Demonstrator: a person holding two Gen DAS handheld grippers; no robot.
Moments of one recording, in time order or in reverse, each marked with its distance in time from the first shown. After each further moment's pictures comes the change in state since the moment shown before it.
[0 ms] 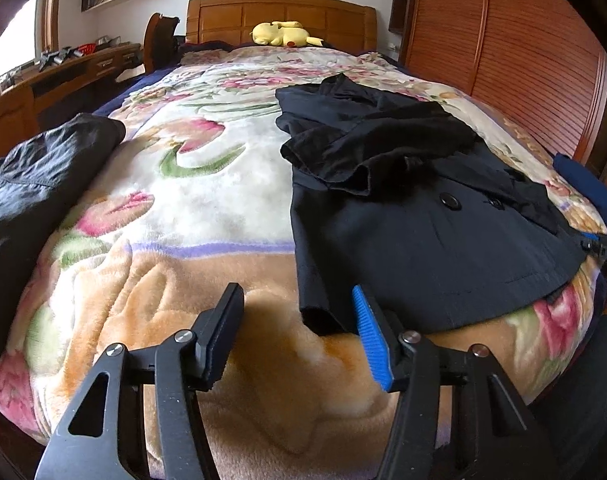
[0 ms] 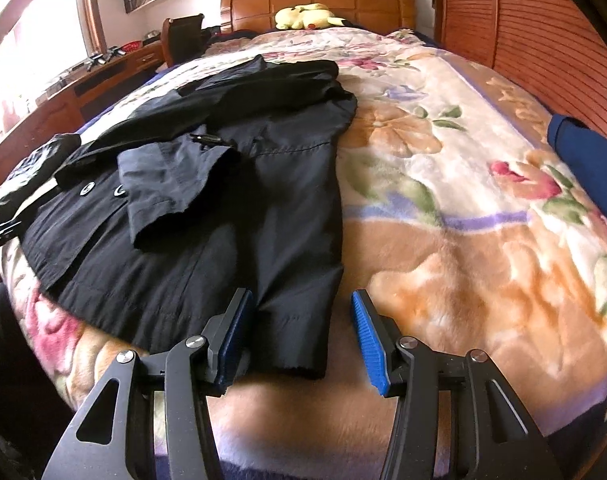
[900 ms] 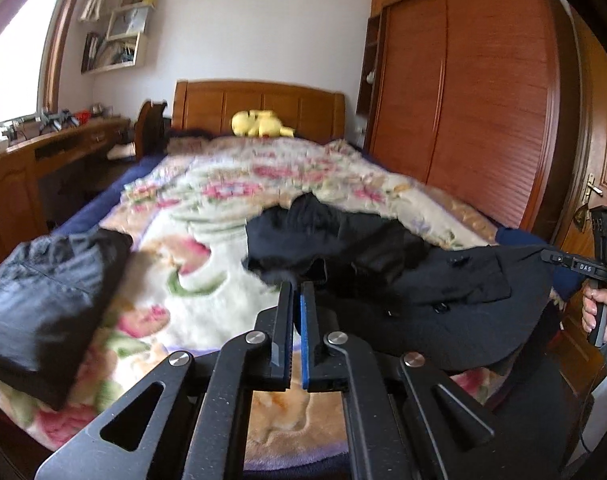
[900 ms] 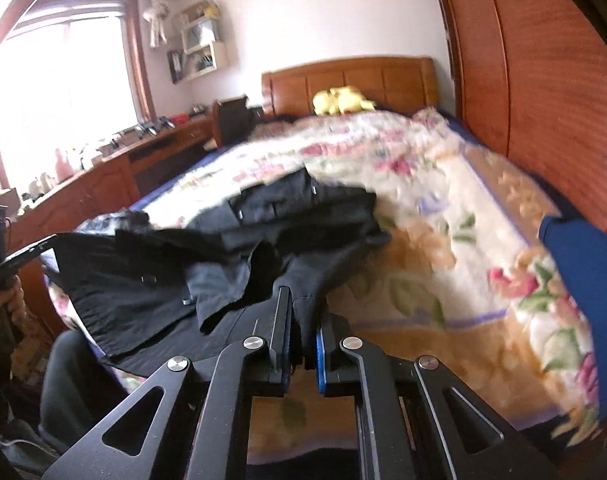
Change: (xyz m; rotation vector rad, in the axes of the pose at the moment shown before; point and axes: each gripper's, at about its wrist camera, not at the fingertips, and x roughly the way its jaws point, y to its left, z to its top) left arm -0.157 -0.016 0.049 0.030 -0.316 -0.091; right arm -0.151 0.034 0.032 -0.021 -0.324 0.132
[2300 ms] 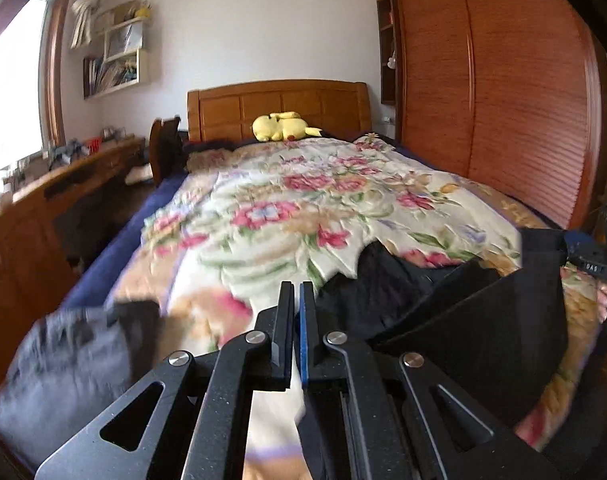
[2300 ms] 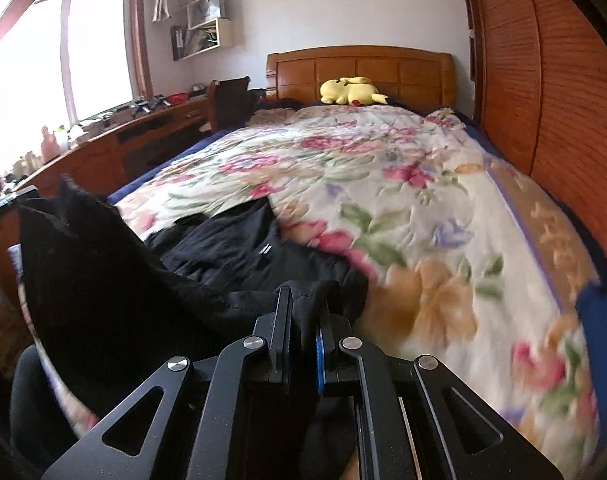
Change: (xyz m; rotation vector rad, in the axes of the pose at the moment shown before) left arm 0.118 0.024 0.097 0.120 0.035 0.146; right arm 0.192 -0.048 0.077 -0.100 0.080 -0.047
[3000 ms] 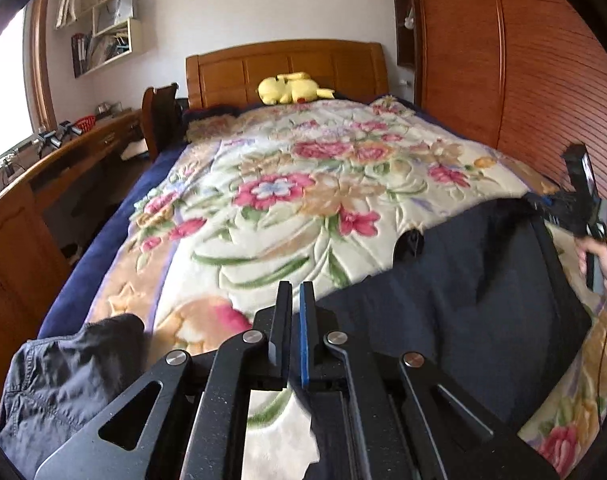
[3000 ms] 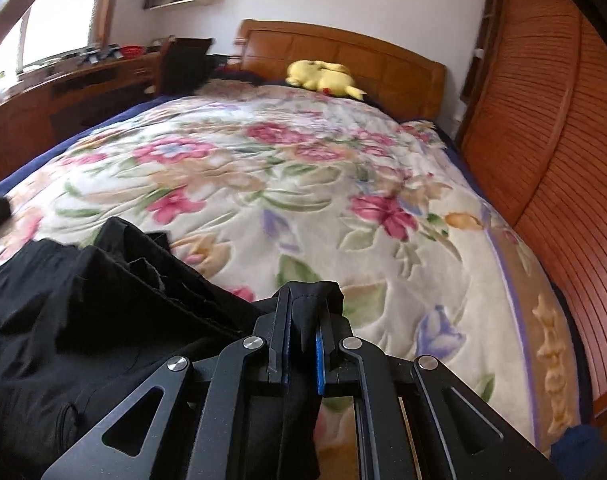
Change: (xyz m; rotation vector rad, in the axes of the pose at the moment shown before) left arm 0.114 0.009 0.014 -0.005 0.162 0.029; right arm 0.208 0.019 0.104 -0.115 0.065 -0.258
